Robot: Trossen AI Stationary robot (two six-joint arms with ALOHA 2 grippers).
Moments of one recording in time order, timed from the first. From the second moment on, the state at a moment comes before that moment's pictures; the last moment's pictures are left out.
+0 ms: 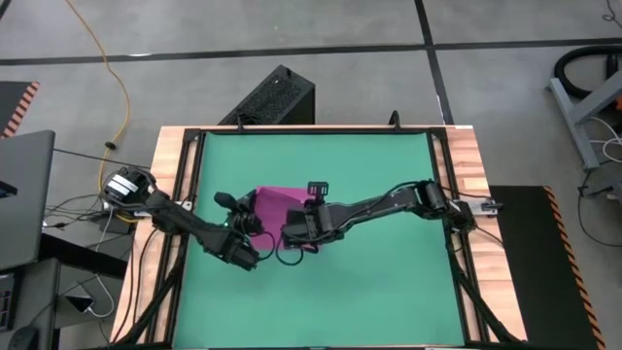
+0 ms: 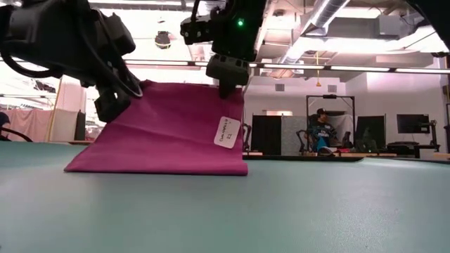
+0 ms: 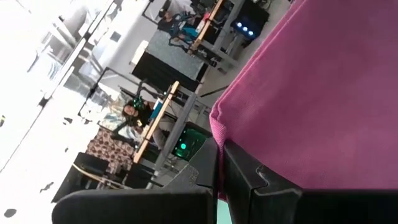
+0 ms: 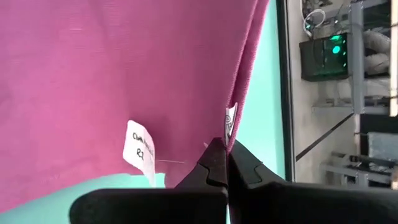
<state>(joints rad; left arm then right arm) -0.43 1.60 0.73 -0.83 -1.51 -0.74 0.18 2.17 1.97 -1.17 0.81 0.14</state>
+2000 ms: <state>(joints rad) -0.21 1.61 0.66 -0.28 -1.17 -0.34 0.09 2.18 1.86 -1.01 0.70 0.22</state>
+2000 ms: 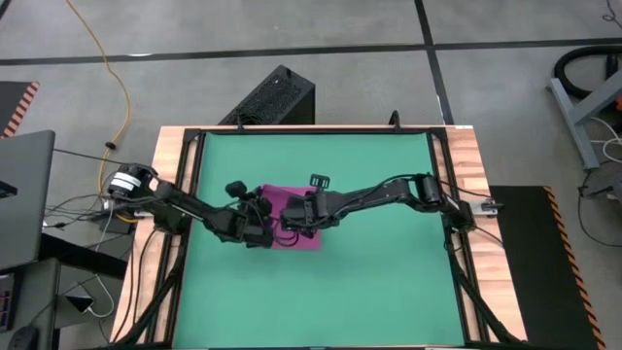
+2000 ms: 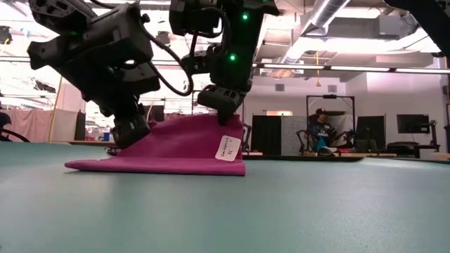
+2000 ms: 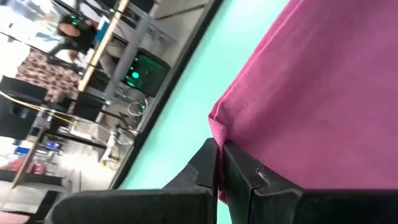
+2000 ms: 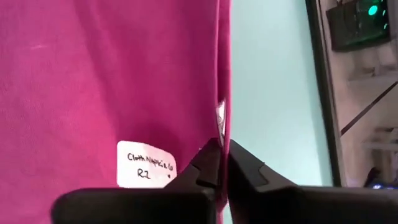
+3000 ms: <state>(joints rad) -0.05 1.61 0.66 -0.26 -0.85 -0.25 0.05 2.18 1.81 -0.87 0.44 0.18</state>
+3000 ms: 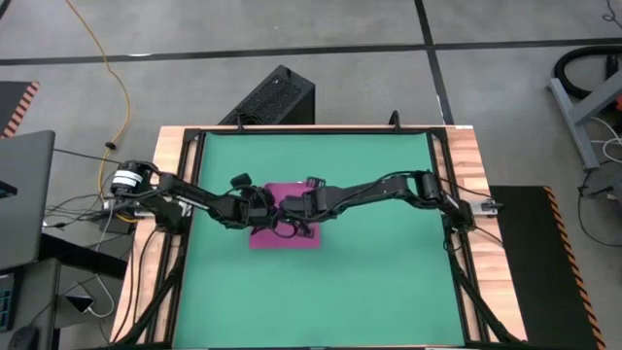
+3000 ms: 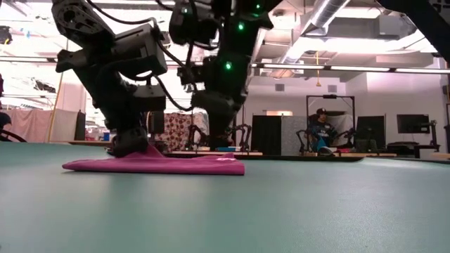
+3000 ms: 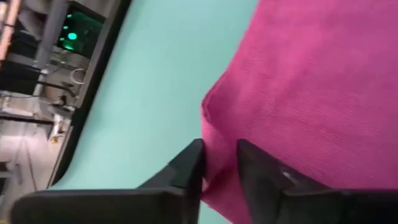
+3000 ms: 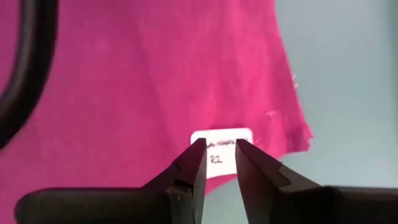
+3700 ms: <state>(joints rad) -0.09 1.48 0.66 -0.24 -0.96 -0.09 0.20 2.14 1.78 -0.83 0.53 0.13</state>
